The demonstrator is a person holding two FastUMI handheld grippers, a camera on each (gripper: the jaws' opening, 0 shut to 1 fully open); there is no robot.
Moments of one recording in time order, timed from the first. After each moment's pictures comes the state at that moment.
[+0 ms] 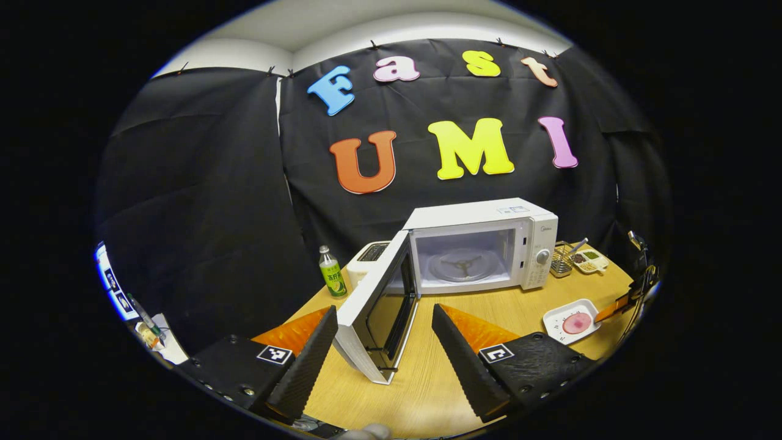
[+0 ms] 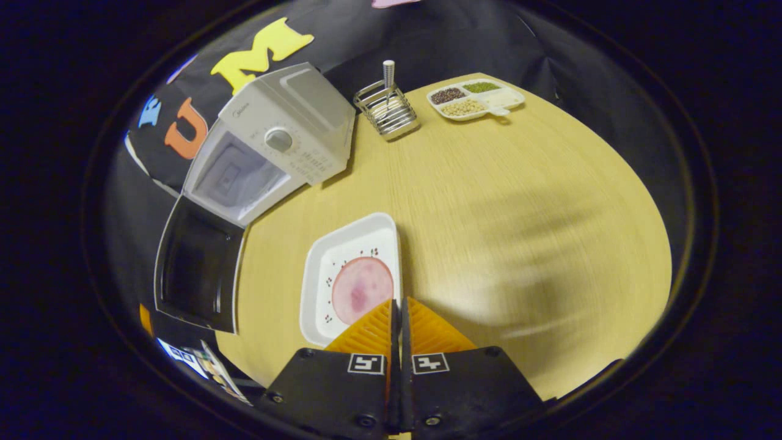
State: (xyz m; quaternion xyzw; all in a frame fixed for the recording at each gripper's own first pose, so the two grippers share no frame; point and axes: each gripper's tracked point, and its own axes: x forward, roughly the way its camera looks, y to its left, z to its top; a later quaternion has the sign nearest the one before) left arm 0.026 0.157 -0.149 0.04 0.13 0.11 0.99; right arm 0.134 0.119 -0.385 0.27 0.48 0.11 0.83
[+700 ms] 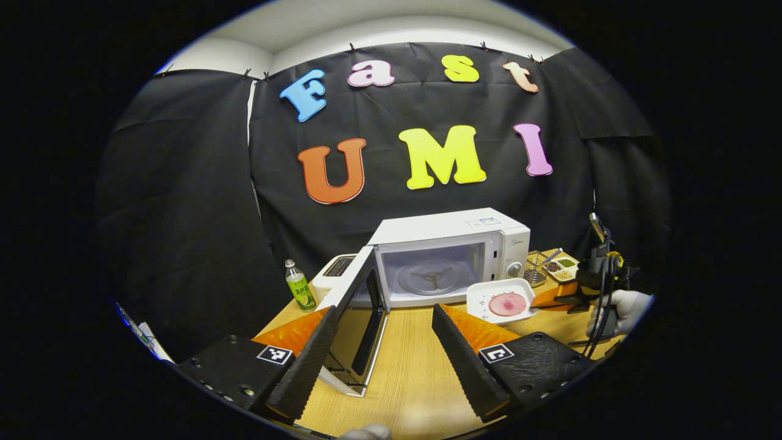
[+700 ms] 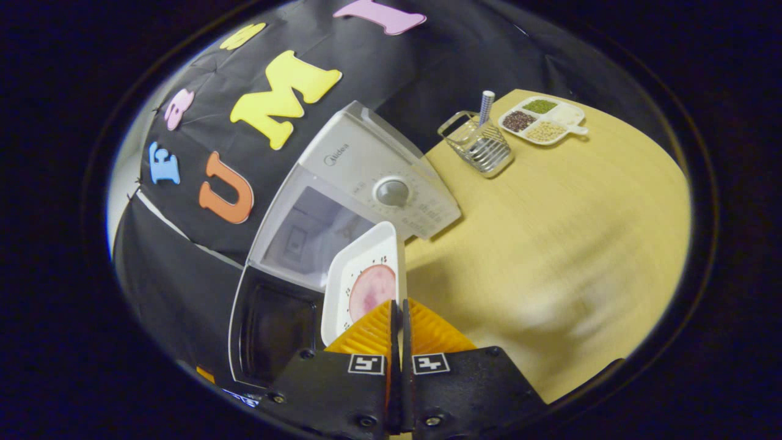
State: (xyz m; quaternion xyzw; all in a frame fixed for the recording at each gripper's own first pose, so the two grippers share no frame) left arm 0.059 0.120 -0.129 0.04 0.11 0.04 0.99; right arm 0.219 0.265 -0.276 0.40 0.35 0.13 0.84
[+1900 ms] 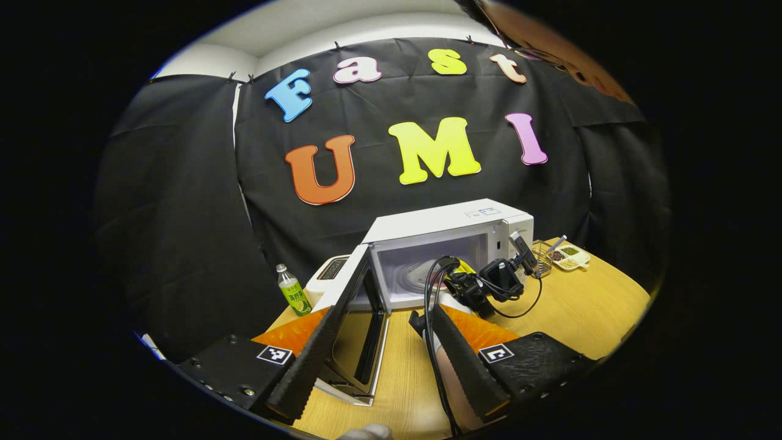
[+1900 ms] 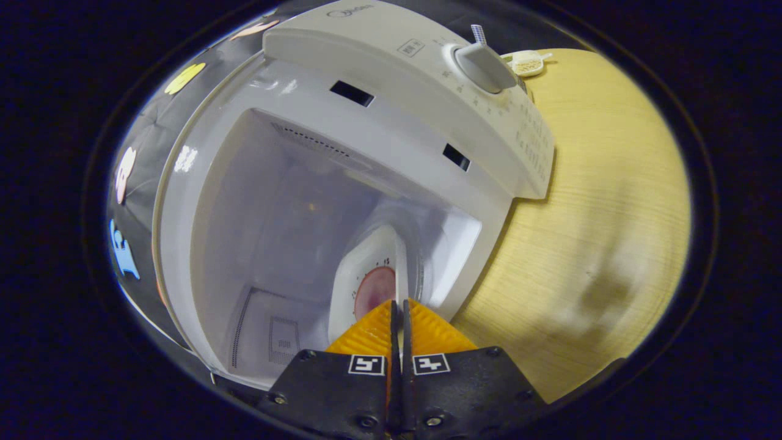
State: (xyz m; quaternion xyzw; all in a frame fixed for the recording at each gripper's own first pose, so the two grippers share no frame) left arm 0.084 0.130 -0.155 0.06 0.12 0.03 0.99; right arm 0.401 0.426 -0.319 0.54 0.23 -0.08 0.80
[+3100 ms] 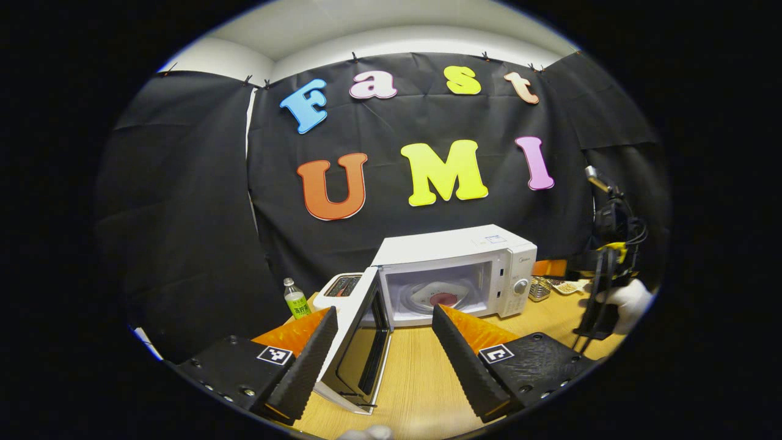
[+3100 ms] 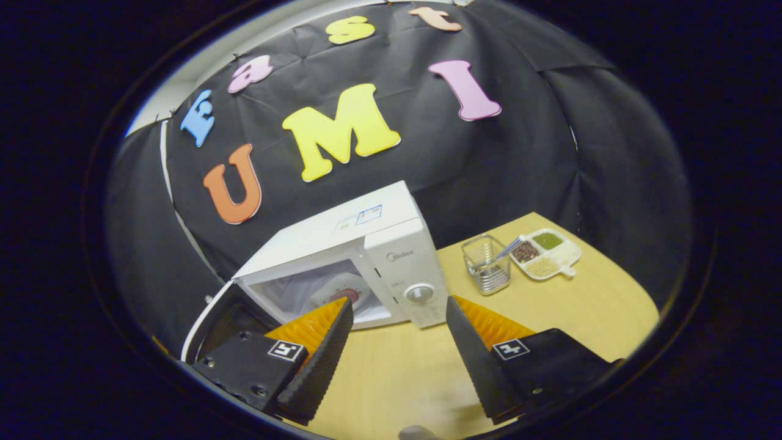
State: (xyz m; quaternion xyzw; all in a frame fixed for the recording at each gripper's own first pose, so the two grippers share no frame) left arm 0.087 0.142 -0.114 0.03 0.08 0.03 1.00; right arm 0.229 0.202 -0.166 0.17 0.20 0.06 0.96
